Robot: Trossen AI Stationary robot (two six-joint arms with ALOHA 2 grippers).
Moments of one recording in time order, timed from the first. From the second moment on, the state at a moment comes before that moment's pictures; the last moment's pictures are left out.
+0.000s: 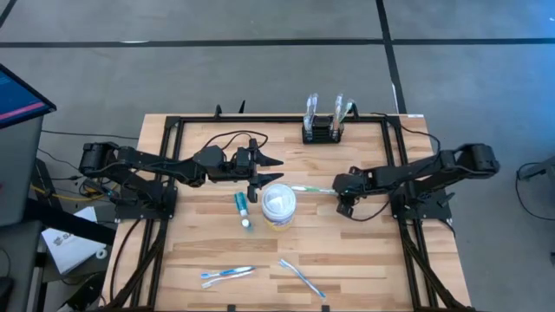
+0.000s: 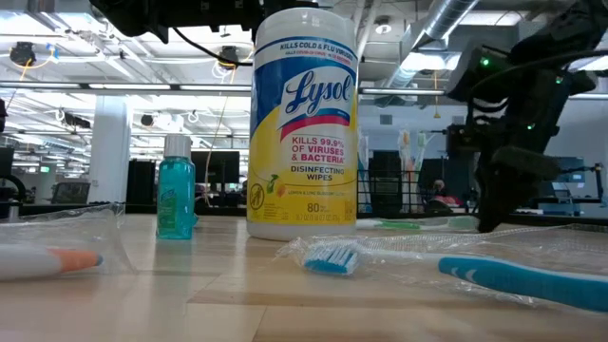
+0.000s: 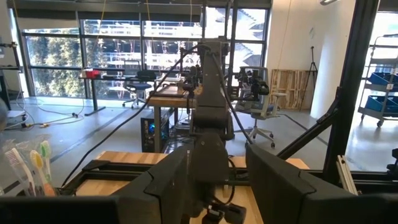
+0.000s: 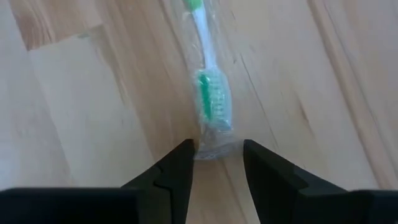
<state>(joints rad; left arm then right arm) 0.04 1.39 0.74 0.78 0.00 -0.03 -0.01 1.33 0.46 -0.34 0.16 0.31</state>
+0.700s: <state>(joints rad) 0.04 1.39 0.74 0.78 0.00 -0.03 -0.01 1.43 0.53 -0.31 0.25 0.30</state>
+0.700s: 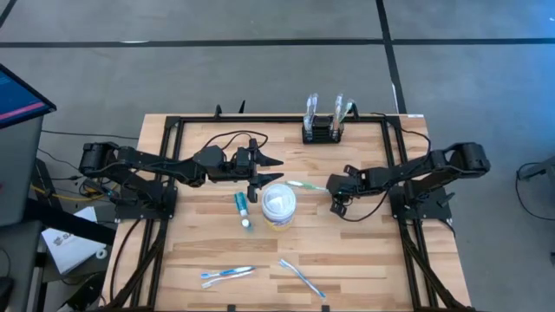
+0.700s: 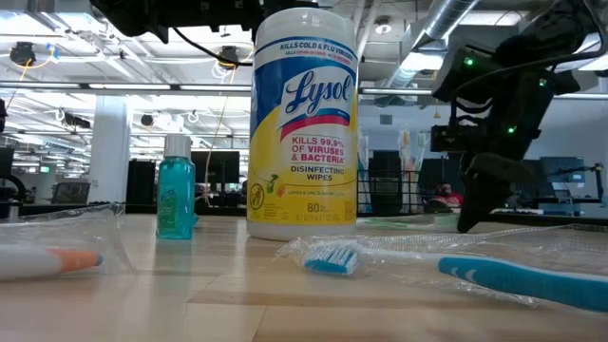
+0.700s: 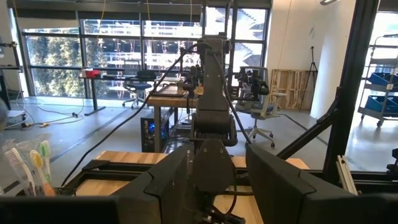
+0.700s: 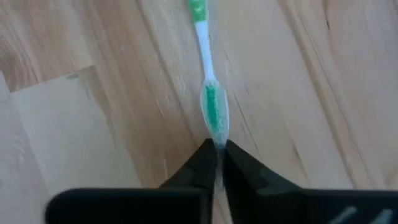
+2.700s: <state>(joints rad) 0.04 1.39 0.74 0.74 0.00 -0.03 -0.17 1.41 1.31 -1.50 0.86 0.12</state>
